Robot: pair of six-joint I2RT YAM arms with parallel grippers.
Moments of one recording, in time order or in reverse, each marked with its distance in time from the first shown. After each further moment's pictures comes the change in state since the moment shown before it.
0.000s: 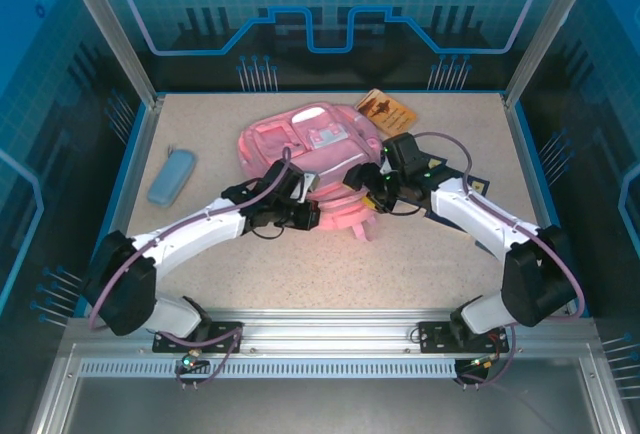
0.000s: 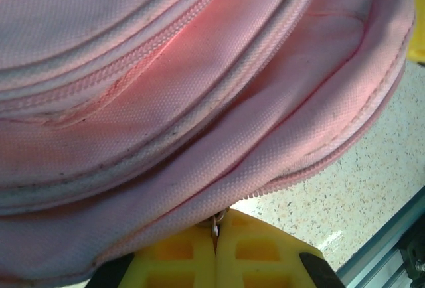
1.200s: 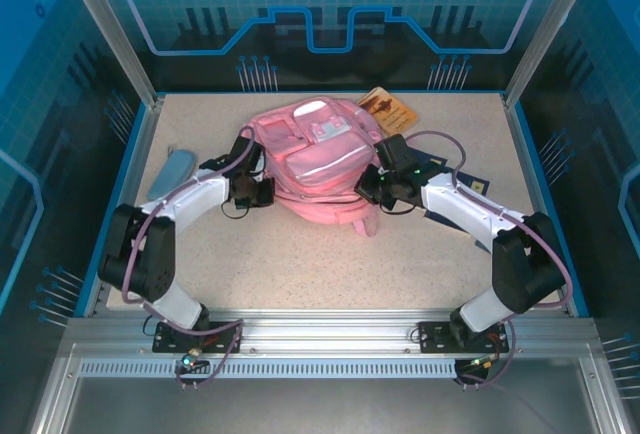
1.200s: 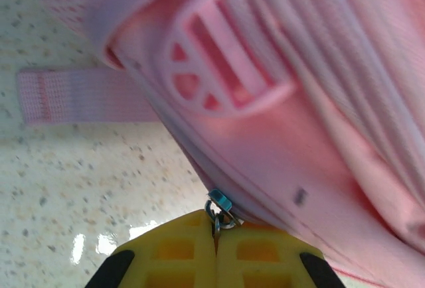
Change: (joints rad) left arm 0.394 0.186 0.081 -0.135 -0.115 0.081; right arm 0.003 0.076 0.034 -0.024 0.174 -0.055
